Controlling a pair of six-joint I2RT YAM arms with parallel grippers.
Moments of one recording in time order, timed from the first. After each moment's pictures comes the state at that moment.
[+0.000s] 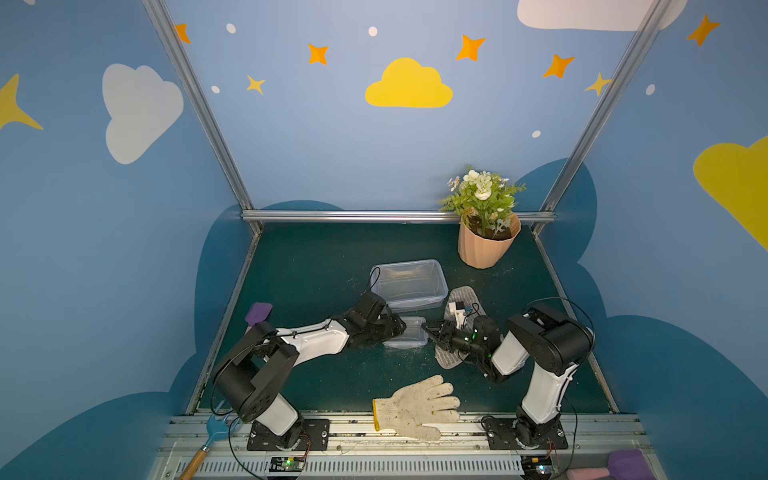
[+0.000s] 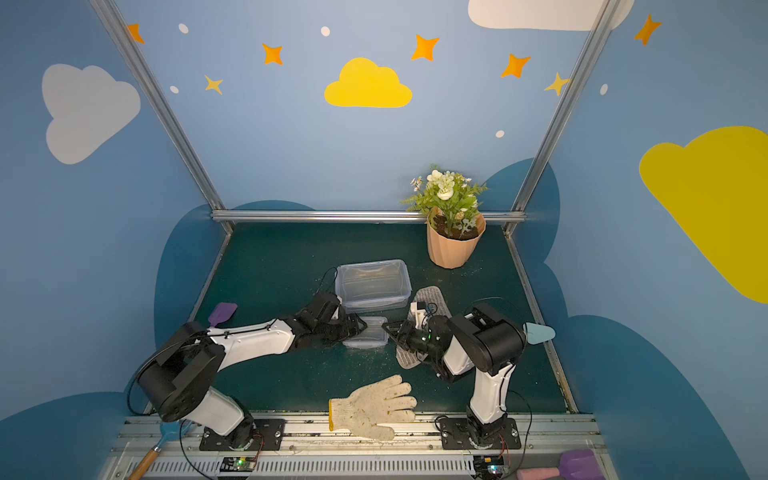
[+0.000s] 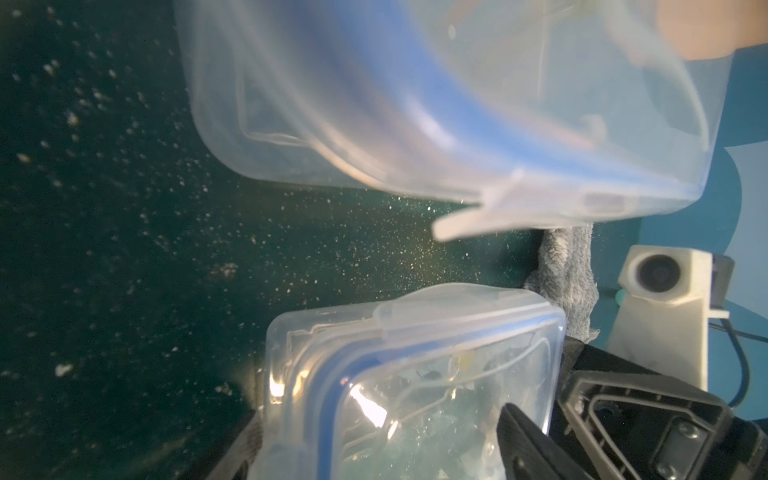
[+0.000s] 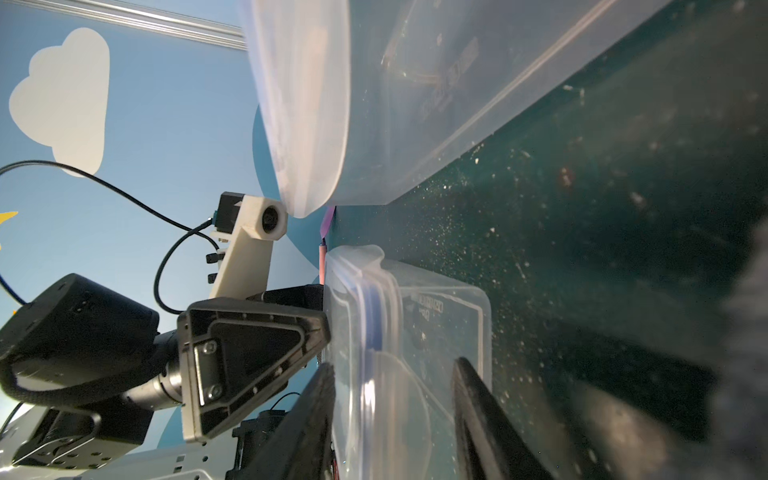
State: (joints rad) left arm -0.69 1.57 0.72 -0.03 0.21 -0.98; right arm 0.53 1.86 0.24 1.30 -0.61 1.20
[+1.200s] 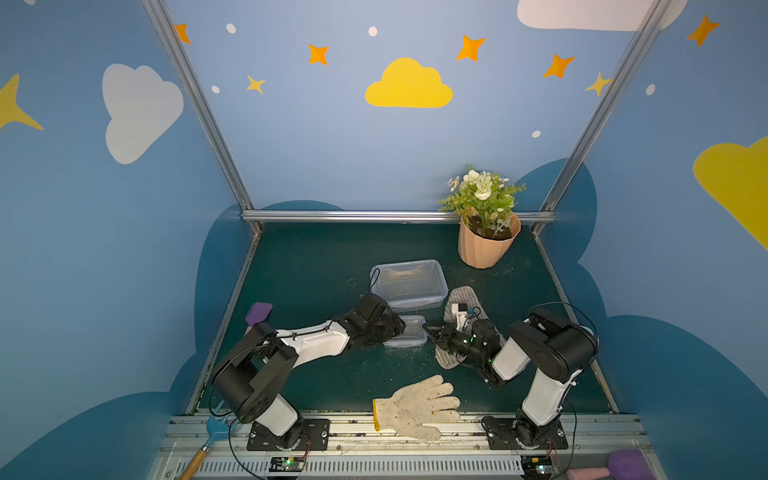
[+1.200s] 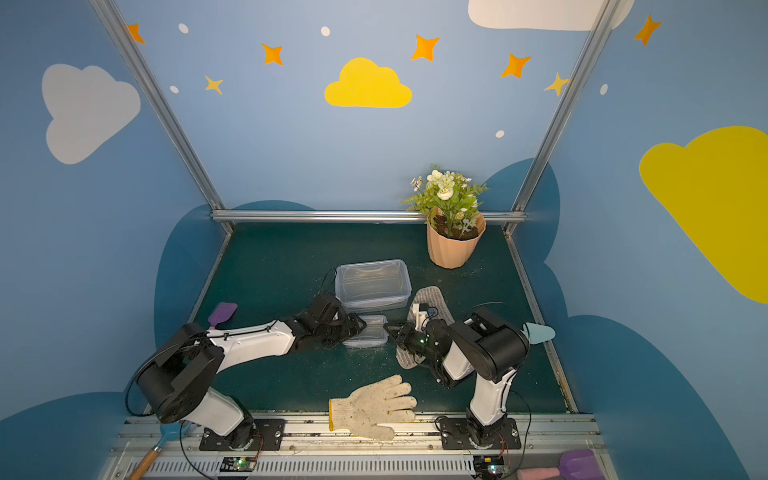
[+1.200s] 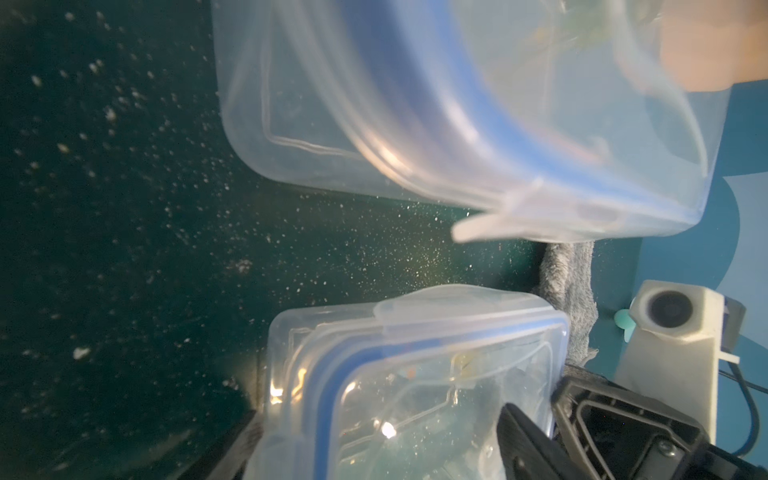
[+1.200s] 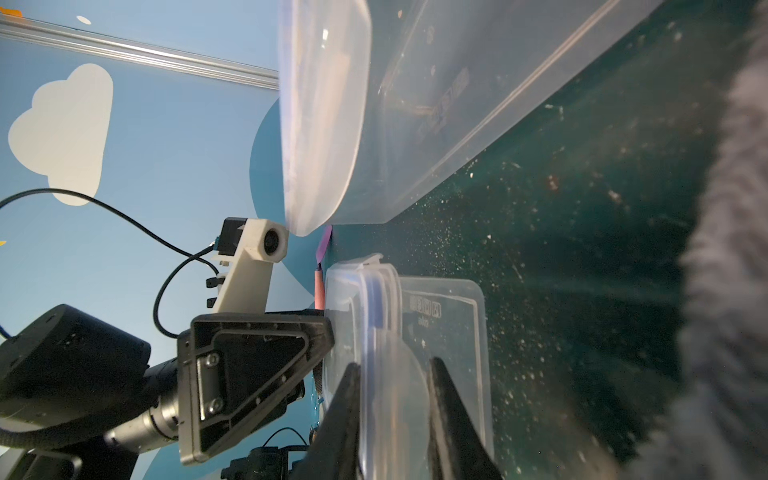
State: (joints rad) left arm -0.70 1.57 0.72 -0.03 0.15 -1.04; right arm 0.59 1.81 0.22 1.31 -0.45 1.23
